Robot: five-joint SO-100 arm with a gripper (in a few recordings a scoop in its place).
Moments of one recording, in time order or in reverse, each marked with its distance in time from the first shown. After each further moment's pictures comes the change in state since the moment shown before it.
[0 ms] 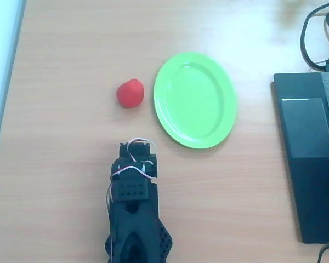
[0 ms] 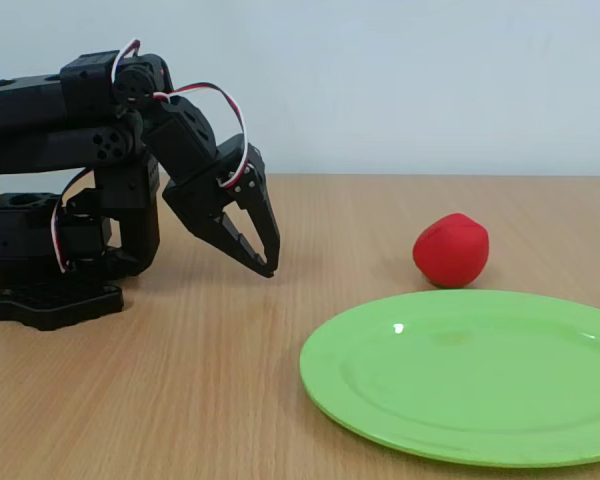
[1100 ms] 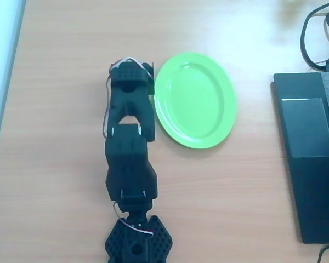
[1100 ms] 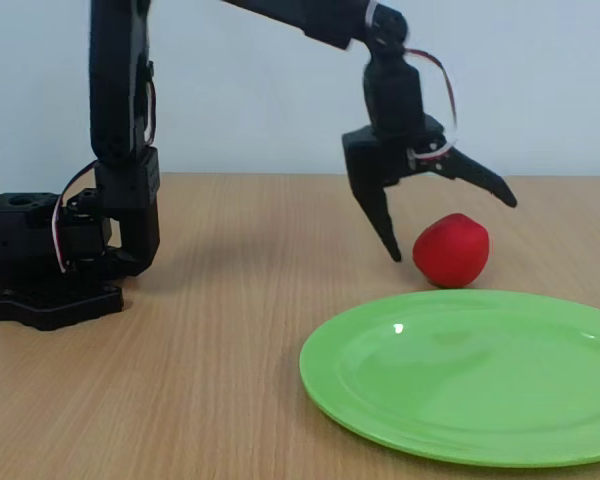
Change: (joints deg) arm -0.3 -103.6 -80.7 -5.2 -5.6
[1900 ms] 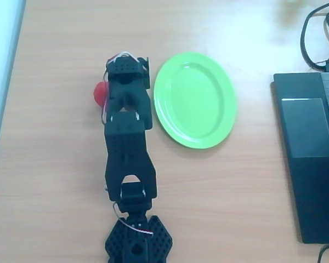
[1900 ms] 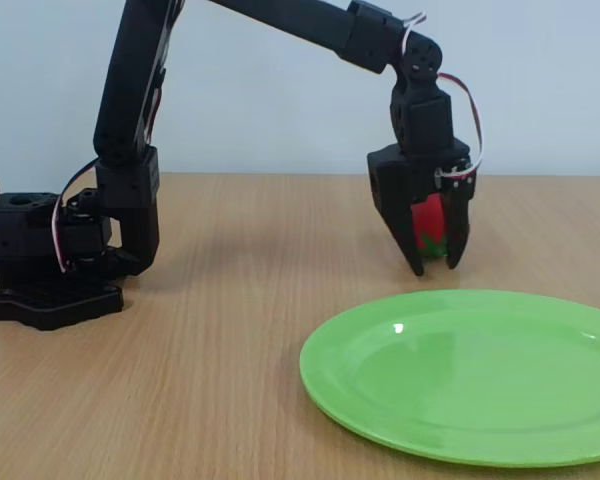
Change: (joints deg) arm -1.7 -10.2 -9.0 -0.9 -1.9
